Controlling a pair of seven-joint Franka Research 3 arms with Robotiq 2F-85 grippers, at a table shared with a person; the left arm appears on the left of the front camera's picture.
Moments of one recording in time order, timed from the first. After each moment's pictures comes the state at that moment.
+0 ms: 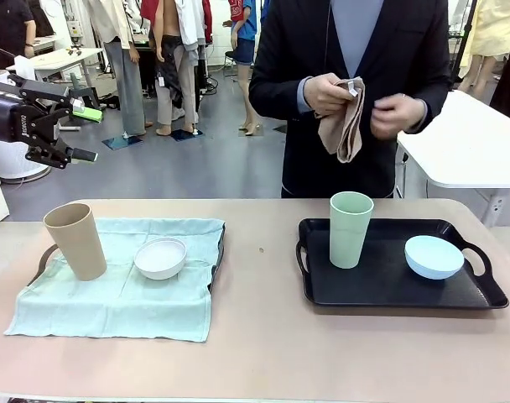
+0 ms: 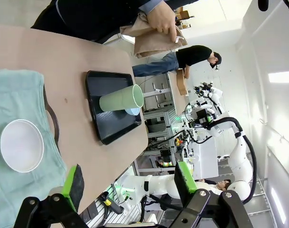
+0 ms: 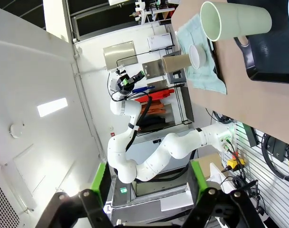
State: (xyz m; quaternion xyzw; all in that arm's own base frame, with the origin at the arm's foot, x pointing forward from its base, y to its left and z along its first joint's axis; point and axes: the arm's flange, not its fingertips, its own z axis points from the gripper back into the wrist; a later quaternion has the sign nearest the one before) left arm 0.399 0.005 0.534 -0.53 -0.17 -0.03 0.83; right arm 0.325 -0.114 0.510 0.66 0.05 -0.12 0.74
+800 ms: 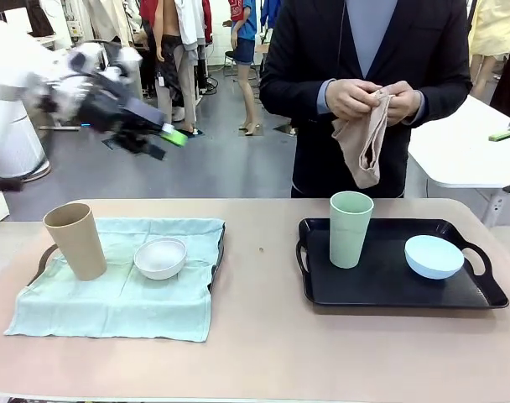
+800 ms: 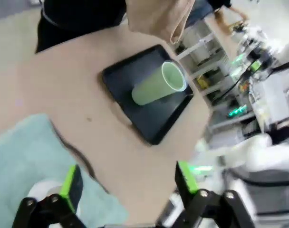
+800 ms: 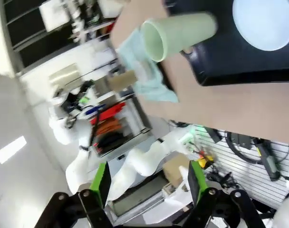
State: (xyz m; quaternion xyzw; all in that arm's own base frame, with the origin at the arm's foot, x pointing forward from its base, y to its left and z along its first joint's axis) left arm 0.468 -0.150 0.531 -0.36 -0.21 -0.27 0.87; right arm 0.373 -0.089 0.523 0.51 0.09 -0.19 0.83
